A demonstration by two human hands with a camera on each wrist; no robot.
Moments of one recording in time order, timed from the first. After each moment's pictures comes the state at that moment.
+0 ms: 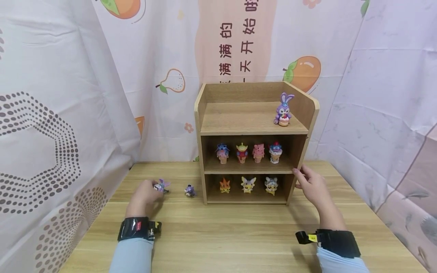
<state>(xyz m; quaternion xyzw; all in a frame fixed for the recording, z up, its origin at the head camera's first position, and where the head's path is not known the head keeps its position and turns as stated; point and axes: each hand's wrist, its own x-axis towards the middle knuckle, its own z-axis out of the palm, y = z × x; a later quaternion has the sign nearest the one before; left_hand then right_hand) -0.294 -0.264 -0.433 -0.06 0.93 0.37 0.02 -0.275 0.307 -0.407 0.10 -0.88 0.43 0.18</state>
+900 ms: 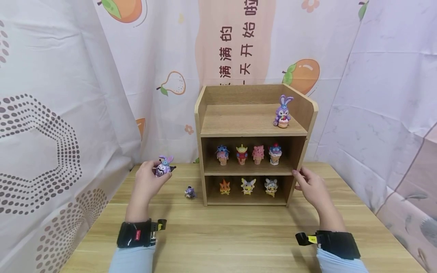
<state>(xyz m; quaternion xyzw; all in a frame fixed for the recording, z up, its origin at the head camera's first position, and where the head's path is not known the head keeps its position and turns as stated) -0.264 -0.222 -0.365 0.02 0.91 0.34 -0.23 -0.273 0.308 -0.405 0.10 -0.88 0.43 0.17</state>
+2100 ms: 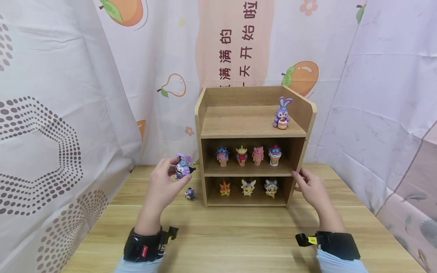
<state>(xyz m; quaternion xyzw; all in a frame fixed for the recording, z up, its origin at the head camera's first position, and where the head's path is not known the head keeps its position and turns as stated) -0.225 -0.158 -0.336 0.16 0.84 0.42 -0.31 -0.272 0.307 -0.406 0.11 -0.88 0.44 0.17</state>
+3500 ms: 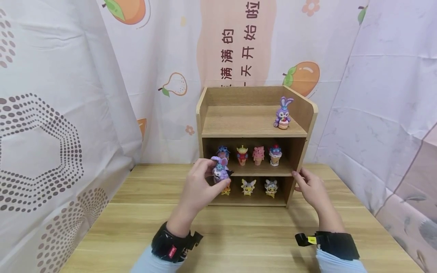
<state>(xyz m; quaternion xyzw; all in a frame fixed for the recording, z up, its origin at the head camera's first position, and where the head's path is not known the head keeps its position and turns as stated) -0.221 -0.072 -0.340 0.29 0.77 0.45 -0.34 -0.273 0.305 -0.403 0.11 -0.88 0.42 0.18</state>
